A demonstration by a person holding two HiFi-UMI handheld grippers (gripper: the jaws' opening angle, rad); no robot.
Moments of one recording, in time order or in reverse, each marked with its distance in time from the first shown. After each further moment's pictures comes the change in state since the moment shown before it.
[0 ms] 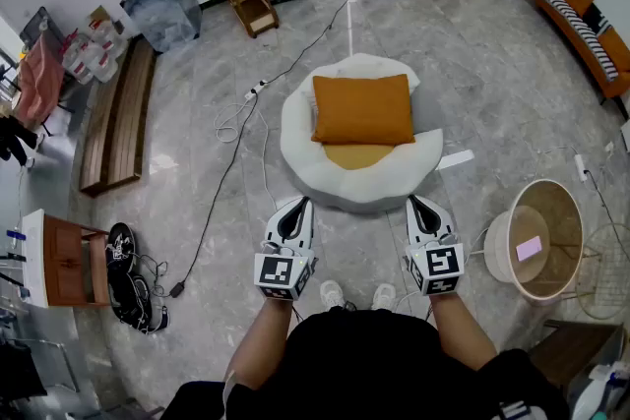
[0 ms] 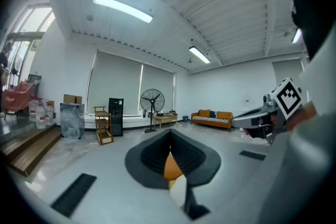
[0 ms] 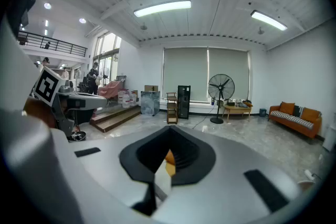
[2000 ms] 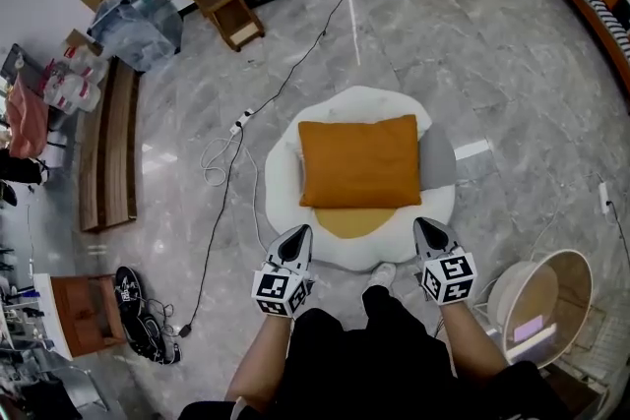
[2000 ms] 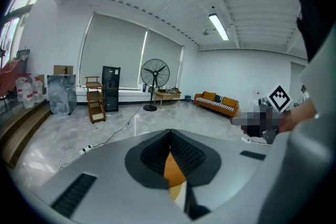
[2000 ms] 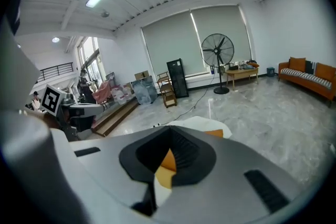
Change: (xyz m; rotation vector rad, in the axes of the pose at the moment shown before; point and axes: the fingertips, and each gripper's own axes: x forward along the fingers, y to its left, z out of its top) left arm 0.358 0.099 -0.099 -0.128 0.324 -0.004; right arm 0.315 -0.236 -0.066 0.275 0.254 0.099
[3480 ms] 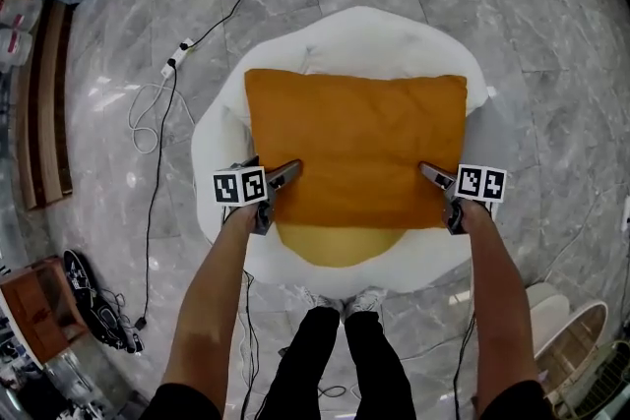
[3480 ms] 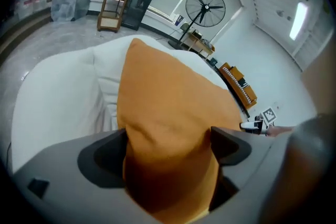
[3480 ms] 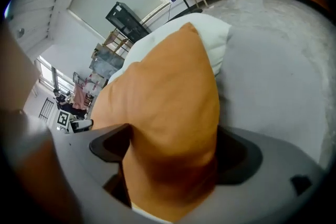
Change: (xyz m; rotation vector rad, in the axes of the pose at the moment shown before) left arm 0.397 0.255 -0.376 -0.494 0.570 -0.046; right arm 0.422 -0.287 -0.313 0.504 0.541 0.015
